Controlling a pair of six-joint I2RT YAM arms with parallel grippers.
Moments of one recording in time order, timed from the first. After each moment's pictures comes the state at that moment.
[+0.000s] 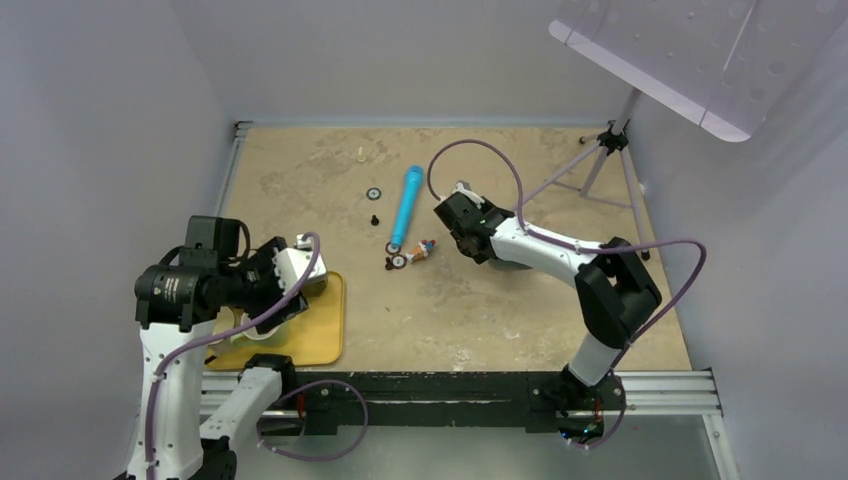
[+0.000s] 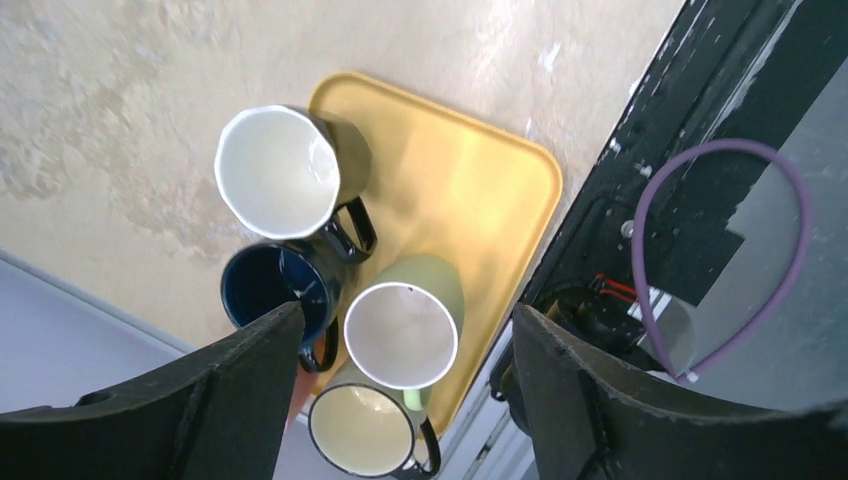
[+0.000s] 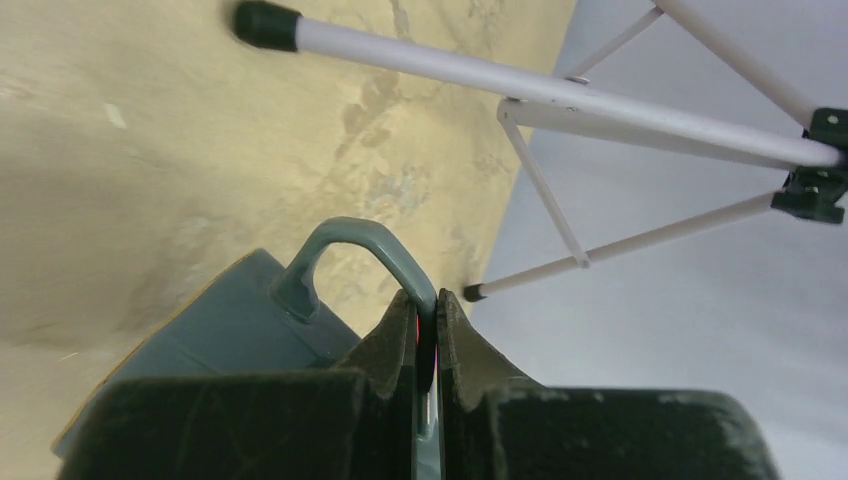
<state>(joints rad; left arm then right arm) -0.07 0.83 1.28 -1.57 0.39 1.03 0.68 1.73 1.16 -0.57 1.01 -0.31</state>
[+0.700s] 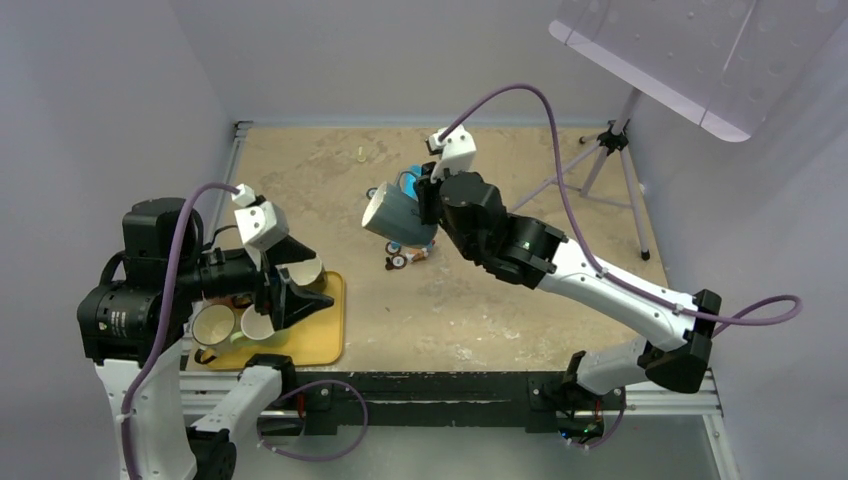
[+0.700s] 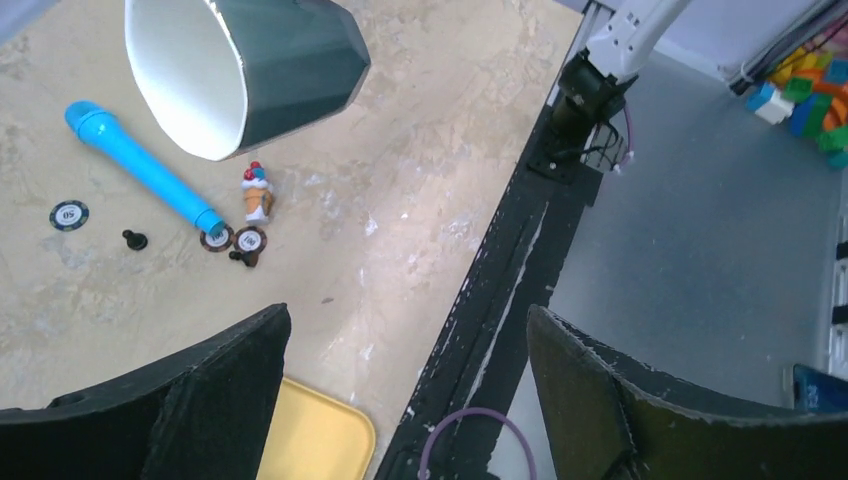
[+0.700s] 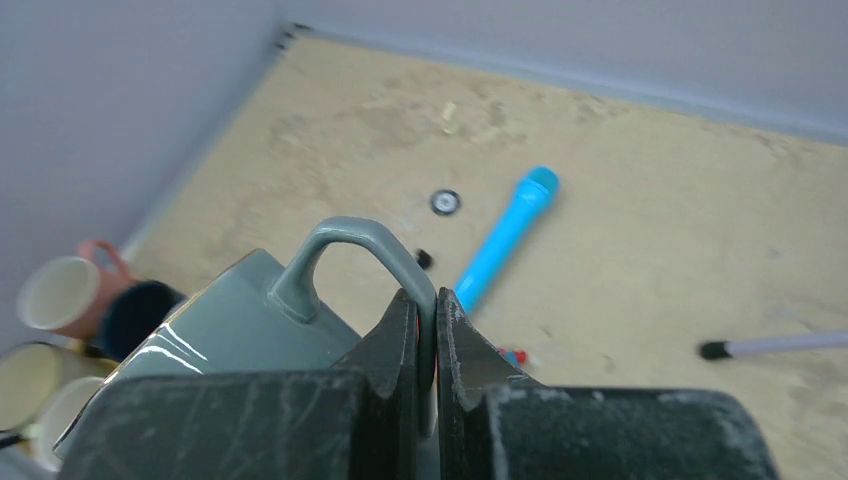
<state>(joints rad) -0.07 0.89 1.70 -1.52 0.98 0.48 1.07 1.40 1.48 -0.39 0.68 0.27</state>
